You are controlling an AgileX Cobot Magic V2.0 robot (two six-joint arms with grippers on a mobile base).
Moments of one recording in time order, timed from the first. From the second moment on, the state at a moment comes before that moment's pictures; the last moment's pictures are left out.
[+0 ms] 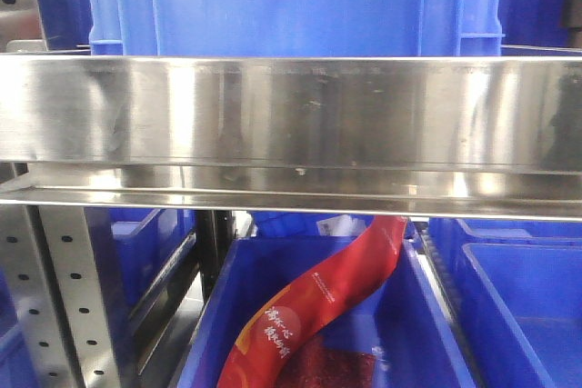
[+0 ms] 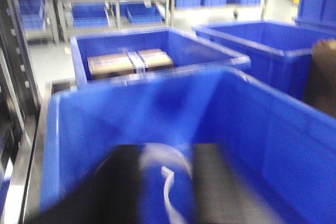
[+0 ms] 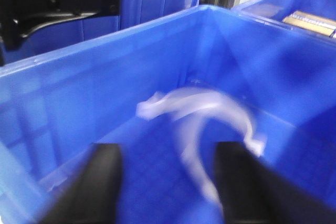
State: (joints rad) left arm -0.42 1.56 -1.54 -0.03 0.22 0.03; right arm 0.29 1.44 -1.44 0.16 0.45 -0.17
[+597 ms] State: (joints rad) left arm -0.42 1.14 -1.17 -0.08 0.16 0.03; right arm 0.29 1.16 -1.23 0.16 0.31 -0.17
